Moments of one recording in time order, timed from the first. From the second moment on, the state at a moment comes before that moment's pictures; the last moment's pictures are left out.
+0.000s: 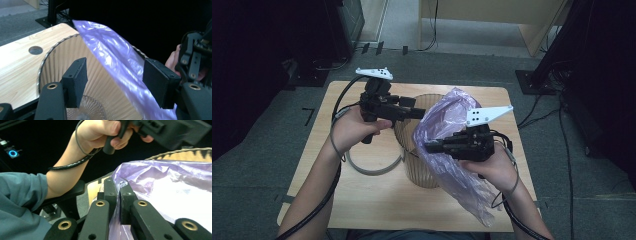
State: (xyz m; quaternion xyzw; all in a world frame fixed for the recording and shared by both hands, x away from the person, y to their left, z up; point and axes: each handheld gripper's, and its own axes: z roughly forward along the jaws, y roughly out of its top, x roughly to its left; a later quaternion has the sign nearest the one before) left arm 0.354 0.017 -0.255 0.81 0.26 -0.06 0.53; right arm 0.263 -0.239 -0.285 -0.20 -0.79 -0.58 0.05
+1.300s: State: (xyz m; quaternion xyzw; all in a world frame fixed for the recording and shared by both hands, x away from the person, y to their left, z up) left arm 0.330 0.024 -0.266 0.81 0.25 -0.03 0.52; right arm 0.263 -0.250 -0.278 -0.20 -0.77 -0.61 0.04
